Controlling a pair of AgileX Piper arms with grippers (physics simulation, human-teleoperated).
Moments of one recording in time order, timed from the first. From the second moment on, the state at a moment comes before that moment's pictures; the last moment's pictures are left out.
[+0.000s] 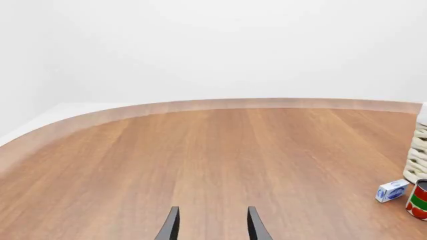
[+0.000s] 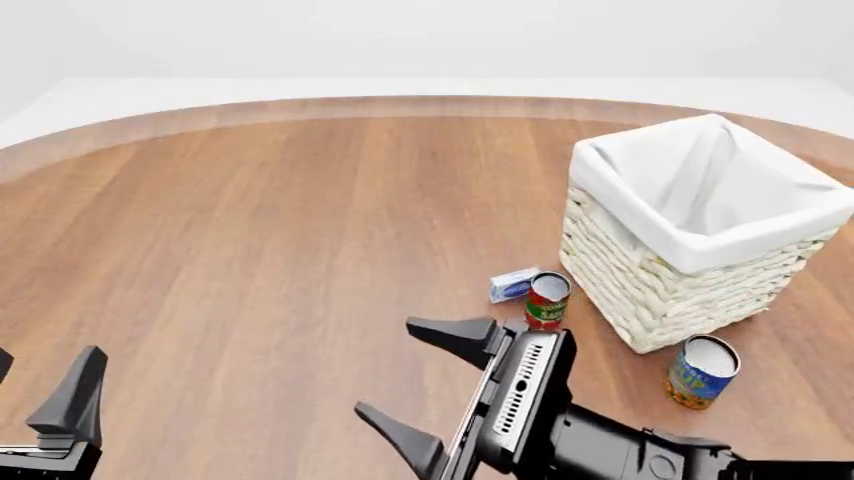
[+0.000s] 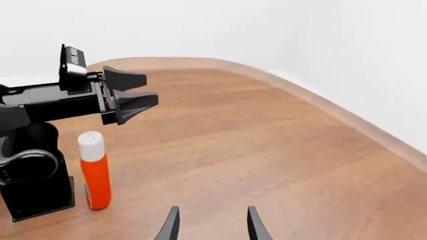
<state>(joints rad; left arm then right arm) 0.00 0.00 0.00 0.00 0.00 1.07 1.32 -0.40 -0.78 -0.18</state>
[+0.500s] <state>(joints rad) 0.00 0.00 0.00 0.00 0.00 1.19 1.34 -0.47 -0.73 -0.04</state>
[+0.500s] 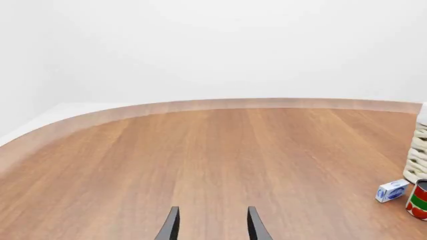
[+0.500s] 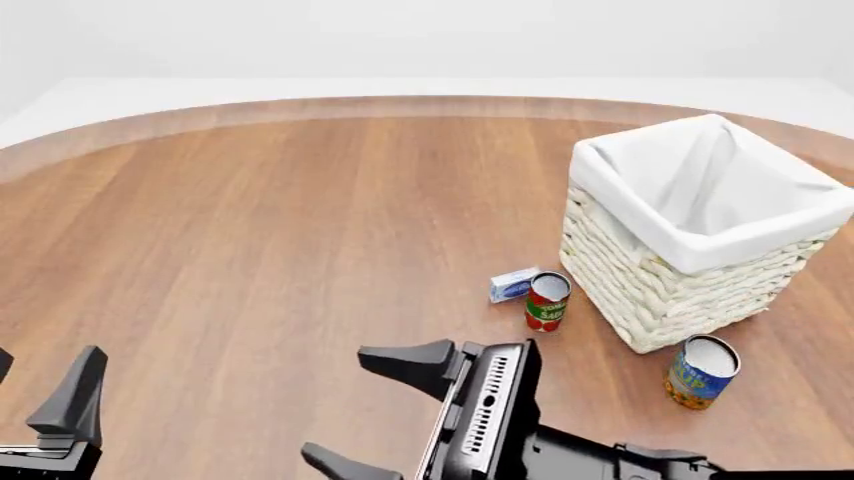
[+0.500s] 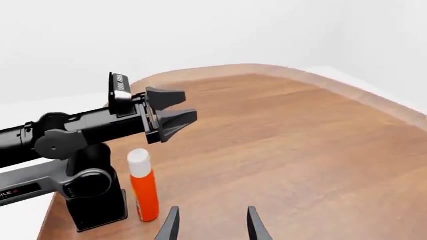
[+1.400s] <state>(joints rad) 0.00 0.00 0.00 0.00 0.00 1.29 1.57 -0.65 -0.62 0.07</state>
